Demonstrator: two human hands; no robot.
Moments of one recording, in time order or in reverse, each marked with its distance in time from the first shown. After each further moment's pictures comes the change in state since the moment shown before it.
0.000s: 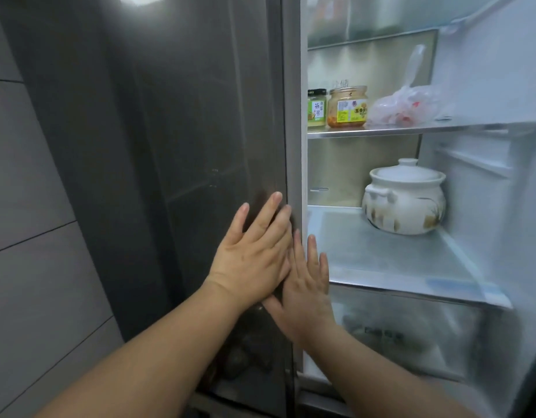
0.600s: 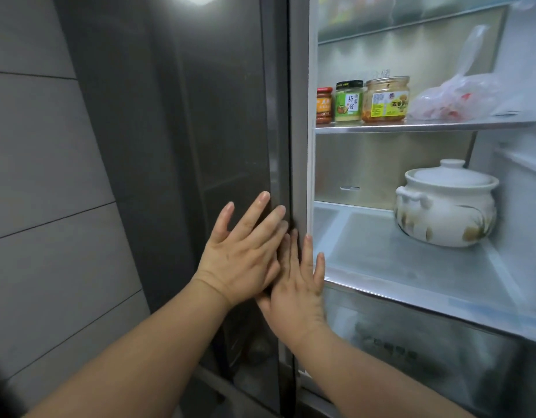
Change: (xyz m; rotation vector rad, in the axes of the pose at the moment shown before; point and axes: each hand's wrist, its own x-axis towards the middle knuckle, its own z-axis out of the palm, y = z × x) left_hand -0.007 0.008 -0.005 0.181 0.063 -0.067; right_hand 0.000 0.004 0.012 -0.123 0.057 -0.080
